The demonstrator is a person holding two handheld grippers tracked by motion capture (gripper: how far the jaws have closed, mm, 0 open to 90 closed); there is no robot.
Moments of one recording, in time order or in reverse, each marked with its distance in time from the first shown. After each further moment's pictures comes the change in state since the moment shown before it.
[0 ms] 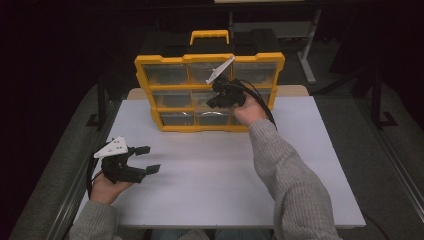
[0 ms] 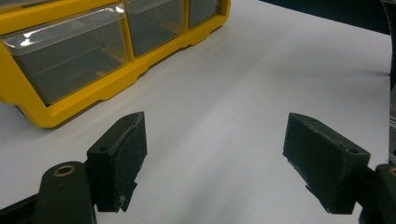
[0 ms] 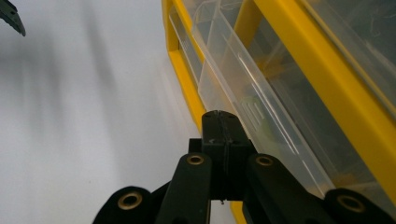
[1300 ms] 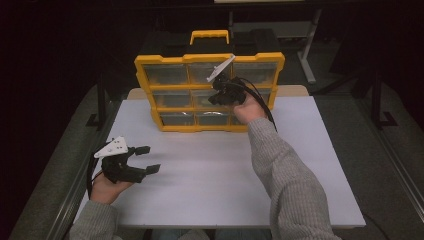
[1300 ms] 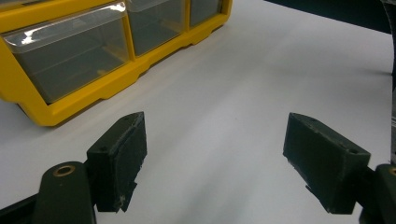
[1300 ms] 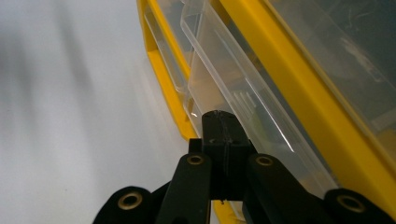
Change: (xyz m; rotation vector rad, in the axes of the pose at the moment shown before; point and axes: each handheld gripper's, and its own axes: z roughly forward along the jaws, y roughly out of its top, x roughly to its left) left arm 0.000 0.000 0.000 0.006 0.004 0.000; right arm -0.008 0.000 0.004 0.001 -0.065 0.014
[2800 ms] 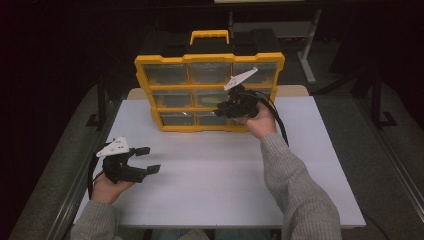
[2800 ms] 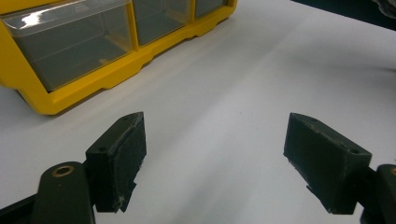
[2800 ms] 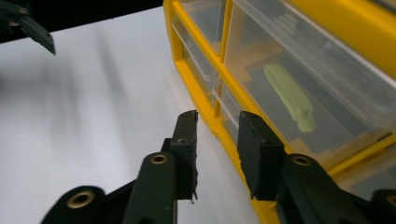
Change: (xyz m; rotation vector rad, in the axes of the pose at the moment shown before) left arm 0.003 -0.004 0.004 0.019 0.011 -0.031; right arm 0.009 -0.051 -0.013 -0.156 0.110 0.121
